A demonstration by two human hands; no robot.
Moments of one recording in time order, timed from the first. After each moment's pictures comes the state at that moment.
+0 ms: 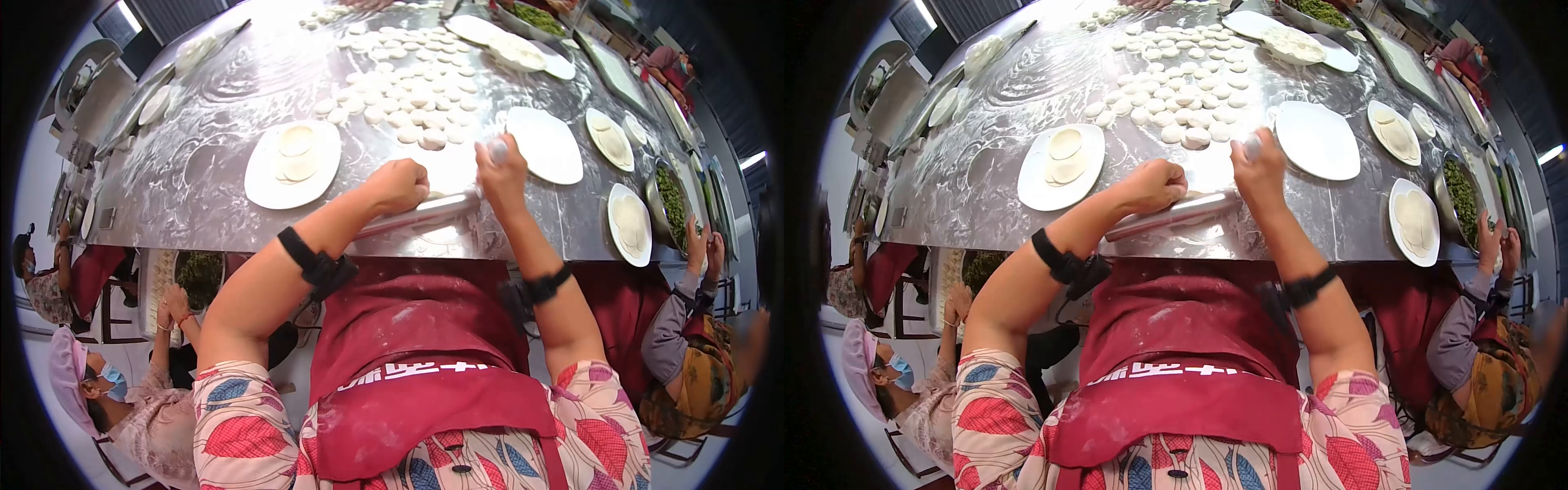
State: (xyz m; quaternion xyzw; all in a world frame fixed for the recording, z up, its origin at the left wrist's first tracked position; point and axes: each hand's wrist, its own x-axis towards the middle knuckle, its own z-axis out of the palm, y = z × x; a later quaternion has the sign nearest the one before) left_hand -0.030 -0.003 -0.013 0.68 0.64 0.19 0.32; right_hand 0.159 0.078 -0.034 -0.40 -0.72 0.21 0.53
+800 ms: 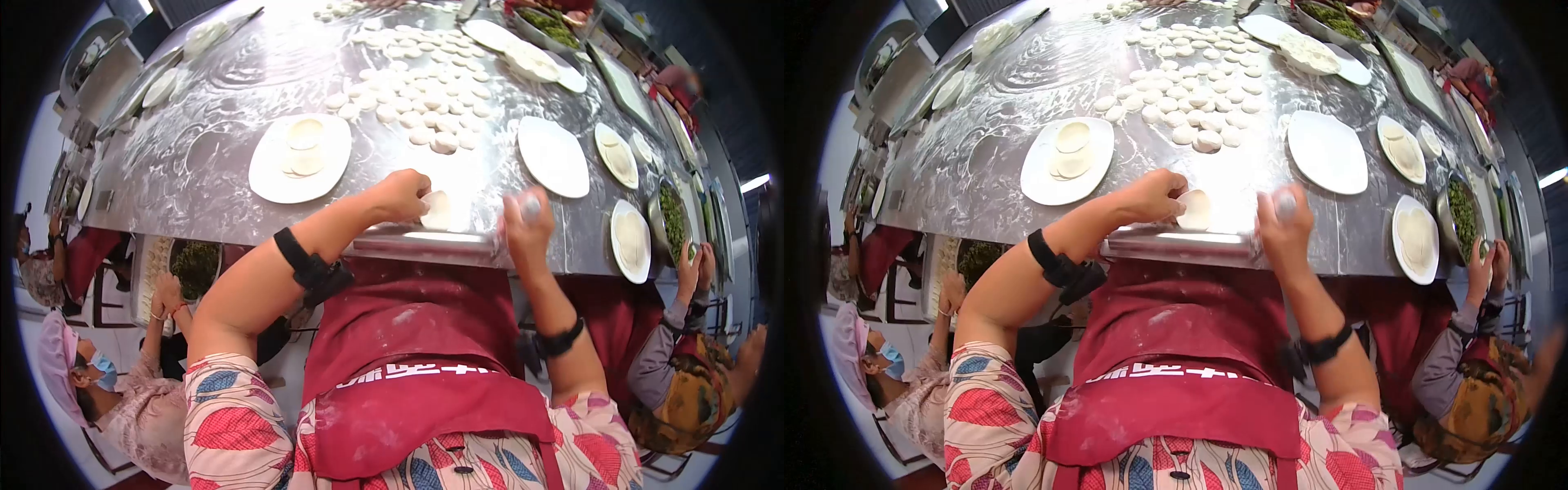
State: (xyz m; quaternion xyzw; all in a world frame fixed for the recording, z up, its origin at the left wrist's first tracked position) left_hand -0.037 -0.017 -0.012 0.66 0.64 0.18 0.36; right_hand 0.196 0.013 -0.019 -0.40 -0.64 0.41 0.51
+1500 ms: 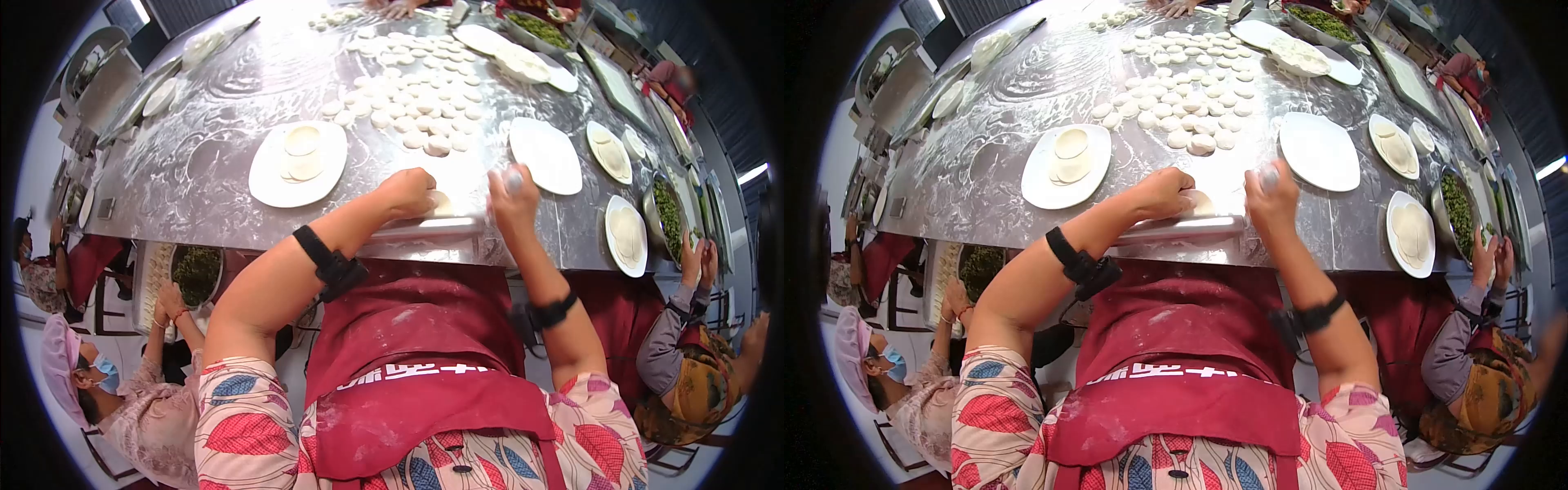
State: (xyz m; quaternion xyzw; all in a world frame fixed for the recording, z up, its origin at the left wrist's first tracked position) left_hand -0.020 -0.007 -0.011 0.69 0.64 0.17 0.29; right_hand 0.178 0.035 -0.011 -0.45 -0.65 0.37 0.49
